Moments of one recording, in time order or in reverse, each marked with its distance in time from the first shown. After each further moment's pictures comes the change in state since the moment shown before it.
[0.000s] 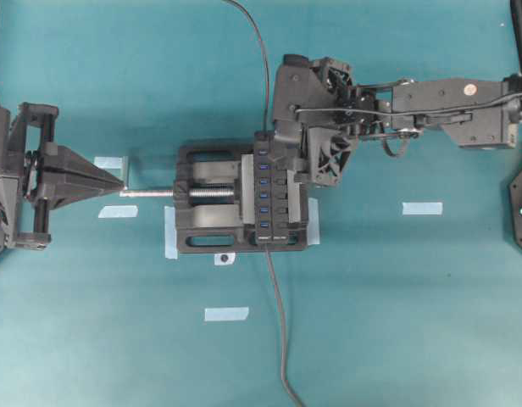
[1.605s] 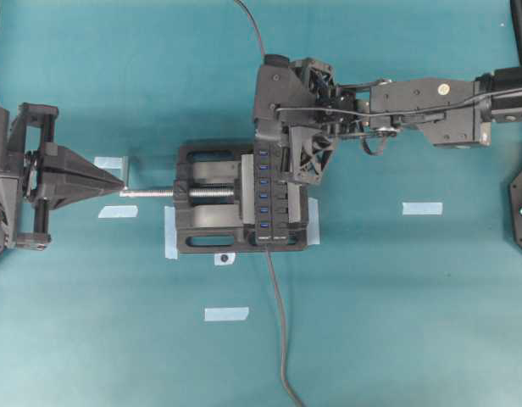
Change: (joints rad) left arm 0.002 0.000 0.008 0.000 -0.015 -0.002; right arm -0.005 0.067 -0.049 0.000 -0.028 0.000
